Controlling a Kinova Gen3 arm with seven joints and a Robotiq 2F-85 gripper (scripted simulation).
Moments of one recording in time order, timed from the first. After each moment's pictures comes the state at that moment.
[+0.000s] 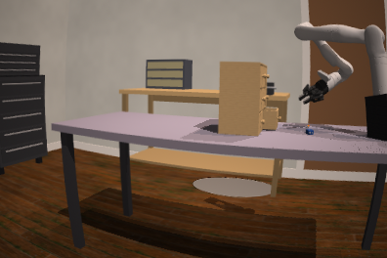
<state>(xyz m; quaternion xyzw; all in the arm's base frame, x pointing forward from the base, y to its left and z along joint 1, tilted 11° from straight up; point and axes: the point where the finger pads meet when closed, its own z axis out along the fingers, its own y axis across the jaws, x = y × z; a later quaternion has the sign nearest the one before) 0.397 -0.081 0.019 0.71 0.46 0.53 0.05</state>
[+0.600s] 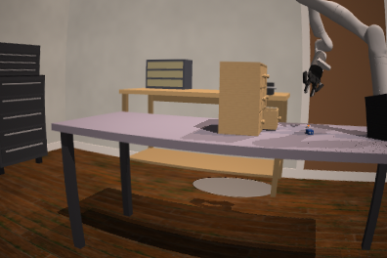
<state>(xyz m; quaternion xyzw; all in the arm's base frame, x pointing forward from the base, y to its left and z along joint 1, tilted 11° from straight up) 0.367 -0.095 0.055 0.44 0.85 0.28 0.07</state>
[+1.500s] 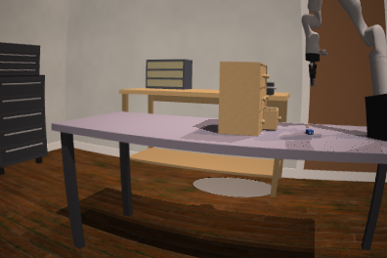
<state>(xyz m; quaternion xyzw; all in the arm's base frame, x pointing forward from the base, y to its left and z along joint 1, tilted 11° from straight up) 0.346 -0.090 0.098 0.04 1.00 -0.04 0.06</state>
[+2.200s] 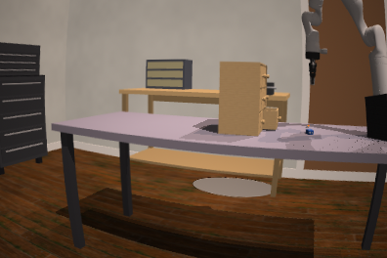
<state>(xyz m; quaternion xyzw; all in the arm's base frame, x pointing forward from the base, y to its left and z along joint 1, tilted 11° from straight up) 0.346 -0.075 0.102 -0.03 1.00 -0.07 0.06</state>
